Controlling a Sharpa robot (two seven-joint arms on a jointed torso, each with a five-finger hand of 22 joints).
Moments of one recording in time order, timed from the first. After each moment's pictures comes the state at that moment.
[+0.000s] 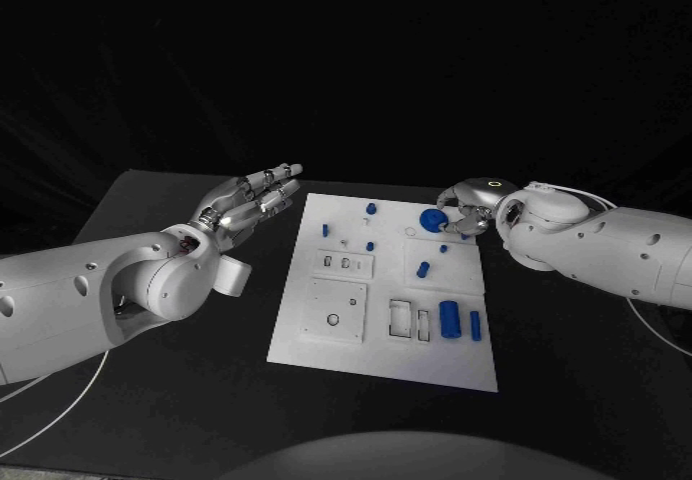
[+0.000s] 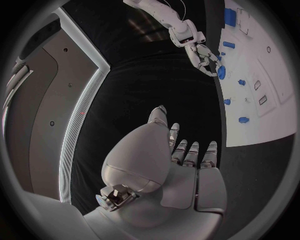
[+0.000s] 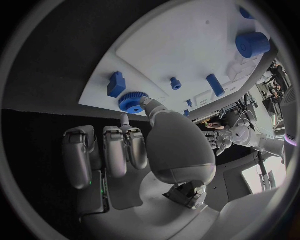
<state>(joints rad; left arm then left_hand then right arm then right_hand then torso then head) 1.30 -0.91 -0.23 1.61 -0.04 -0.21 0.45 1.53 0.23 -0.24 0.29 0.46 0.46 0.08 0.12 0.05 0.03 0.04 0.08 0.02 0.02 0.11 0.05 0.01 0.16 0.01 0.27 0.01 0.03 1.27 -0.77 -0.20 1.19 -1.55 -0.26 -0.13 1.22 -0.02 0.24 0.10 0.40 0.65 0.12 0.13 0.66 1.47 0.03 1.57 1.31 1.47 -0.02 1.57 1.31 0.01 1.46 0.09 1.57 1.31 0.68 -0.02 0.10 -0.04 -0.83</state>
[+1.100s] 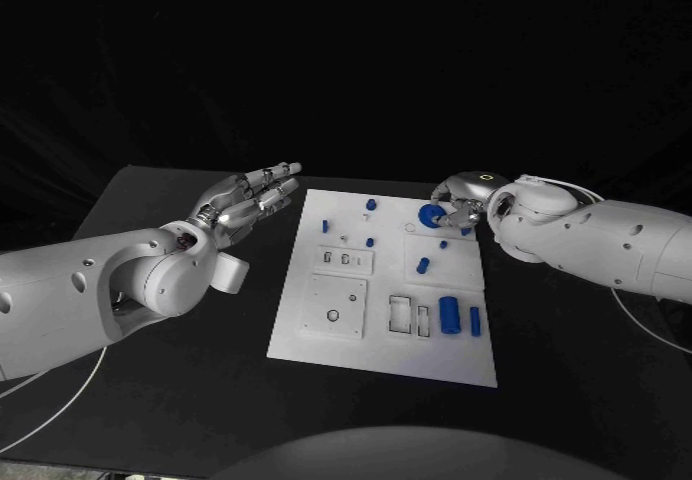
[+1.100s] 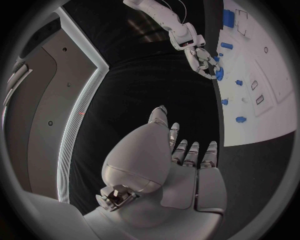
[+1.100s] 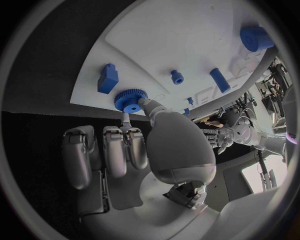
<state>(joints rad) 1.30 -0.92 -0.23 1.61 -0.05 -0.20 0.43 1.54 0.23 -0.24 0.28 0.47 0.47 0.09 0.12 0.05 0.03 0.05 0.08 0.02 0.02 0.11 0.05 0.01 0.16 0.01 0.27 0.01 0.03 1.27 -0.72 -0.20 1.13 -1.53 -0.26 -0.11 1.24 -0.03 0.27 0.06 0.34 0.77 0.10 0.15 0.64 1.47 0.03 1.57 1.31 1.47 -0.02 1.57 1.31 0.01 1.47 0.09 1.57 1.31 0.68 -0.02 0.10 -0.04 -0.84</state>
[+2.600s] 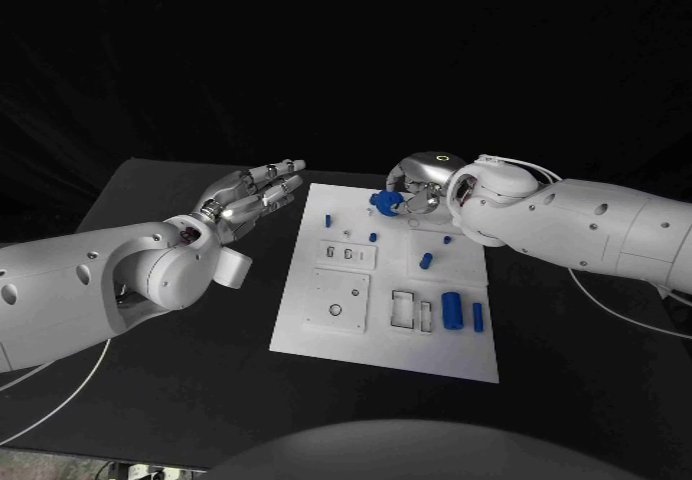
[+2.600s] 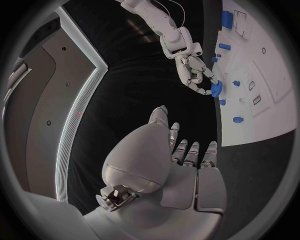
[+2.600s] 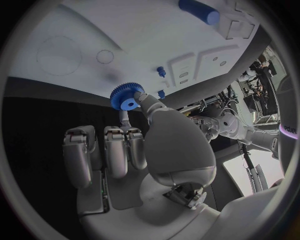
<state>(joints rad) 1.30 -0.92 -0.23 1.61 -0.05 -0.19 0.42 1.55 0.23 -0.23 0.28 0.47 0.47 0.09 0.13 0.05 0.03 0.05 0.08 0.02 0.02 0.11 0.05 0.01 0.16 0.02 0.28 0.01 0.03 1.32 -0.59 -0.20 1.18 -1.50 -0.27 -0.06 1.30 -0.02 0.26 0.01 0.37 0.84 0.15 0.19 0.64 1.47 0.01 1.57 1.31 1.46 -0.04 1.57 1.31 0.01 1.46 0.08 1.57 1.31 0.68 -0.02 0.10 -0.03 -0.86</state>
